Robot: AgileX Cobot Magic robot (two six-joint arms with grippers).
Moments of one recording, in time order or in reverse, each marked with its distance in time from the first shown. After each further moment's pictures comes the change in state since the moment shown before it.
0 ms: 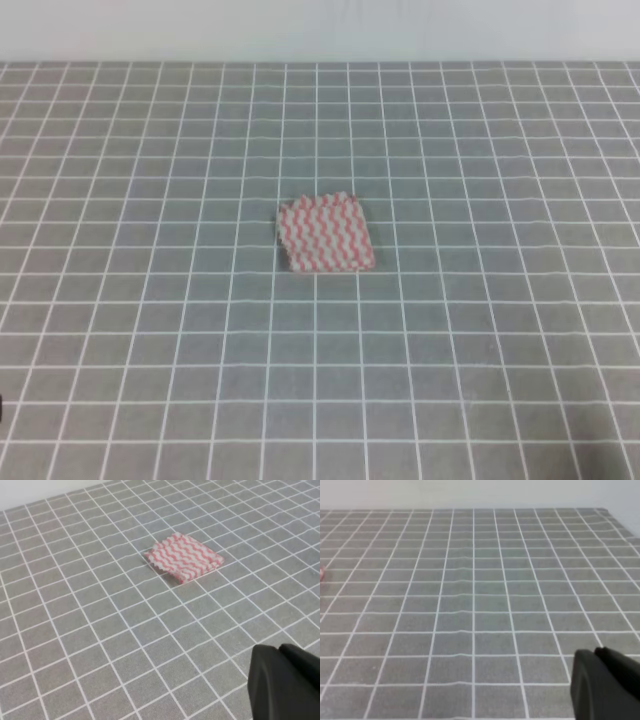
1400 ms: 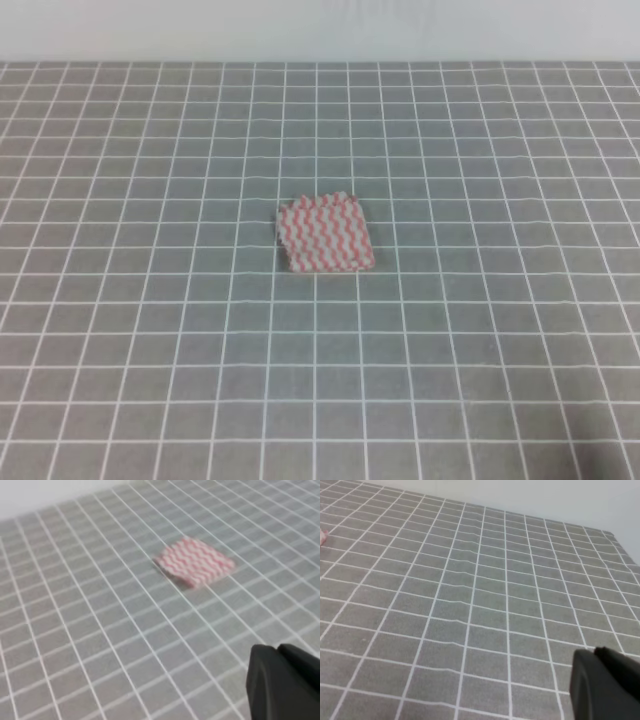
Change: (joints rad) left arm 0.004 -0.032 0.036 0.041 -0.088 -0.031; right arm -0.001 -0.022 -0.005 0.097 0.014 -0.270
